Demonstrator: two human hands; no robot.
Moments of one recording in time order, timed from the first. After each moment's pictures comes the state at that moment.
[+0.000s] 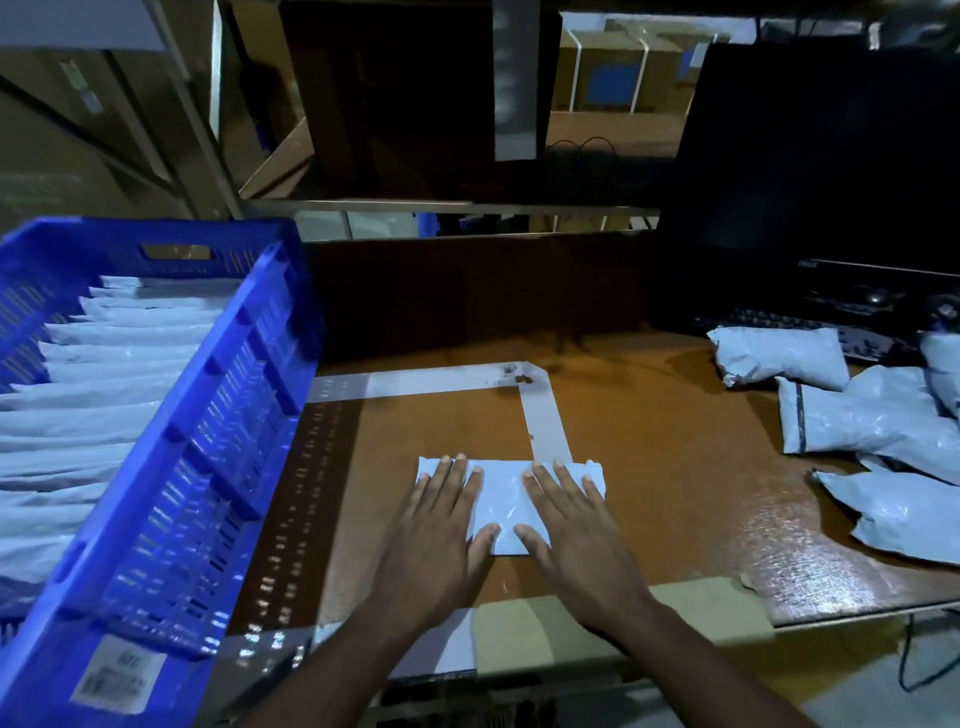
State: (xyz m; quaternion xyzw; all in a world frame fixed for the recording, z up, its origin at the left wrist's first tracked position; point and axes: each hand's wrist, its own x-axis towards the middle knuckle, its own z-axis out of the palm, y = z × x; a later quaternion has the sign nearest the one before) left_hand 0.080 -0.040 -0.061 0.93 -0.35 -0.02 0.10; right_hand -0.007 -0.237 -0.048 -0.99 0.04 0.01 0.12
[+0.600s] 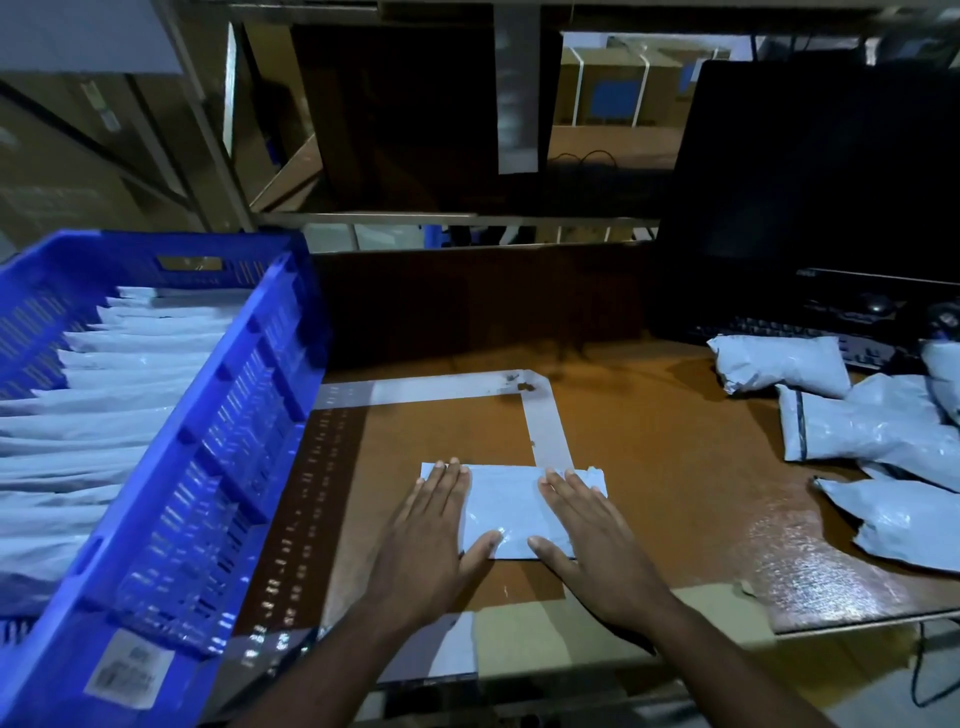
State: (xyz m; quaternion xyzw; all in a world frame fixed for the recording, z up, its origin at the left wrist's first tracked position) left_hand 0.080 -0.035 -0.052 0.94 -0.31 -0.02 0.14; right_hand -0.017 -0.253 -0.038 -0.97 0.06 0.03 0.21
